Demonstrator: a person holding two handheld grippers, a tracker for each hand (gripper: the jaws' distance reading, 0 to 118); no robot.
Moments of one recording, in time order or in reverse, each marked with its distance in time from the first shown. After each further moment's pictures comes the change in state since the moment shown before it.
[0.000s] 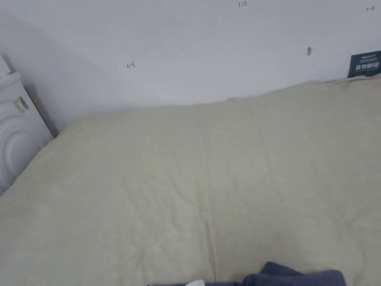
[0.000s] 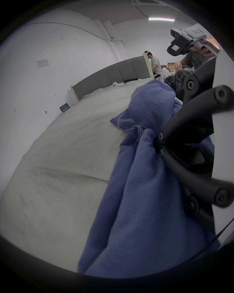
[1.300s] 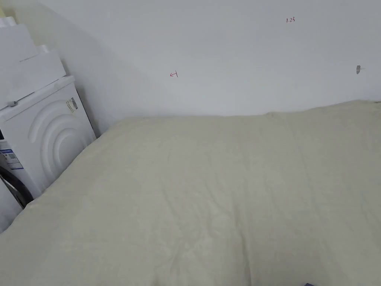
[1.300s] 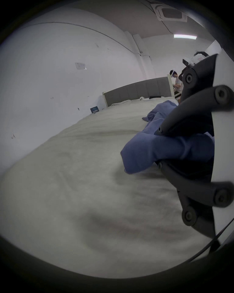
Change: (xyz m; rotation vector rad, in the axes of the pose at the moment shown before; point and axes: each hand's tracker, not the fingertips) left arm -0.064 0.017 0.158 0.191 -0.127 0.188; right arm -0.025 0.003 -0.004 -0.040 0.066 0.086
